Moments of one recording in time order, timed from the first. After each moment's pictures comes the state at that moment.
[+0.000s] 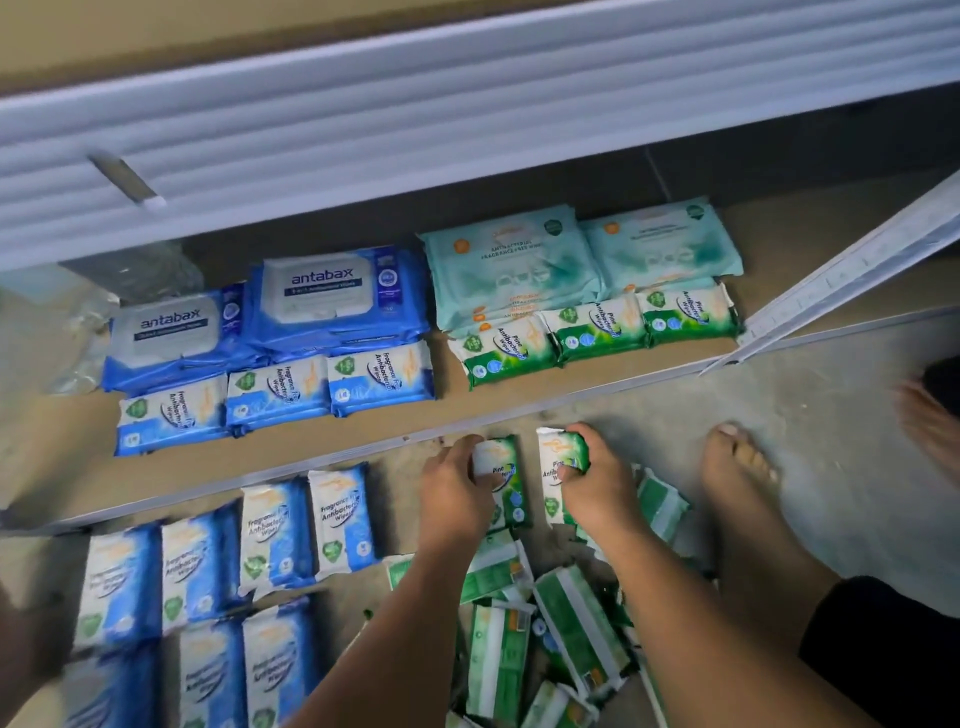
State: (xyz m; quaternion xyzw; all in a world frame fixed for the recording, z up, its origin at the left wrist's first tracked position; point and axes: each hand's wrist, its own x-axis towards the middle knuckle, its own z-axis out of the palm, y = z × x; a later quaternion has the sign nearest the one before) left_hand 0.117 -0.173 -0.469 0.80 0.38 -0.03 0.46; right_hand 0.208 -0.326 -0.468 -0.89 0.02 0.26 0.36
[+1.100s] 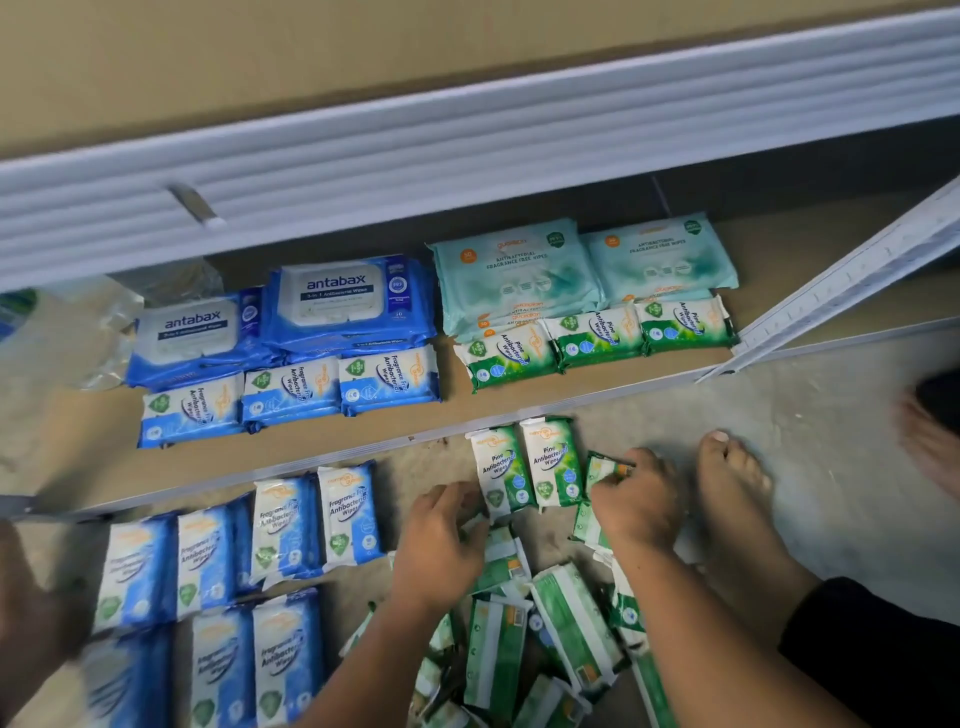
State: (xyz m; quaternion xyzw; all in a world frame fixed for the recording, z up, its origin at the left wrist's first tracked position) left_hand 0.053 -0.174 -0.451 0.87 0.26 -0.01 0.42; right_hand 0.205 -0.349 -0.446 -0.97 0.09 0.12 0.21
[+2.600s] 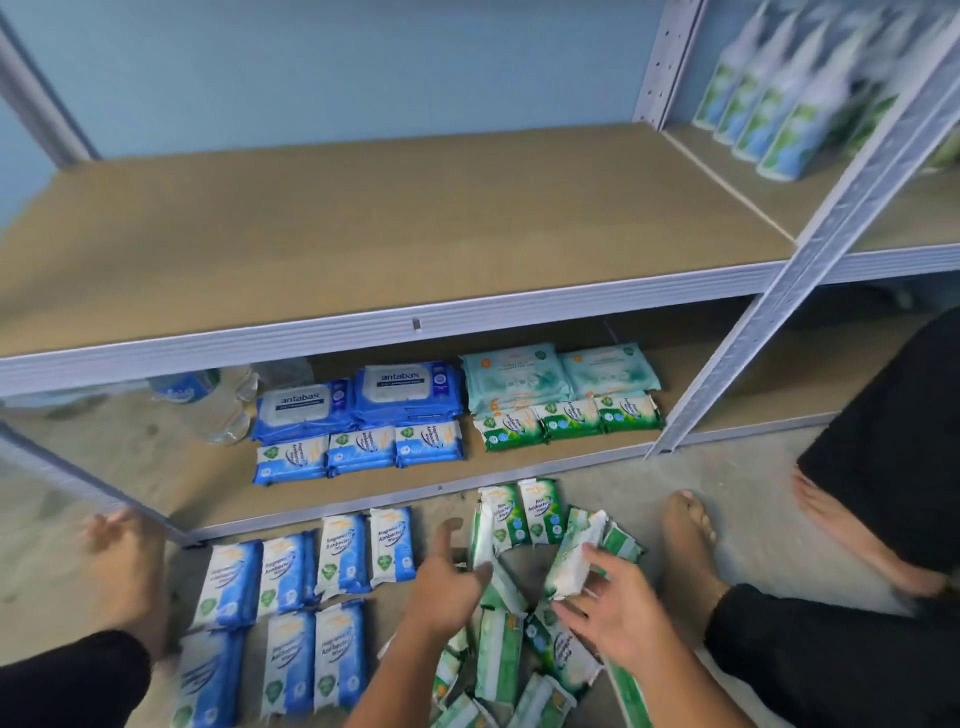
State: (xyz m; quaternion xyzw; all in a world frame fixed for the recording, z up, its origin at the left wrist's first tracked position) left_hand -0.014 -0.196 -0.299 0.72 0.36 -0.08 0.58; right_hand 0.088 -0.391 -0.295 -0.47 0.31 0.42 0.71
